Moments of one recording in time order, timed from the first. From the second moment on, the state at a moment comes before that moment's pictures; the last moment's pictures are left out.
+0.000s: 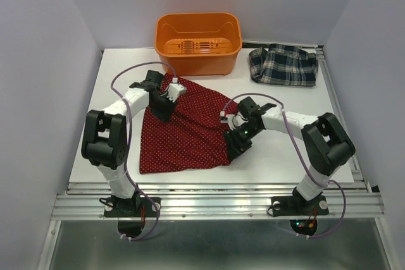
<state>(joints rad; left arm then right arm) -0.24 1.73 1.20 -0.66 0.27 0.47 0.55 1.72 0.99 -0.67 -0.73 -0.07</state>
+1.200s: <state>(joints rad) -0.25 1.84 1.20 -0.62 0.22 0.47 0.29 1.92 1.31 -0.35 -0.48 -0.34</state>
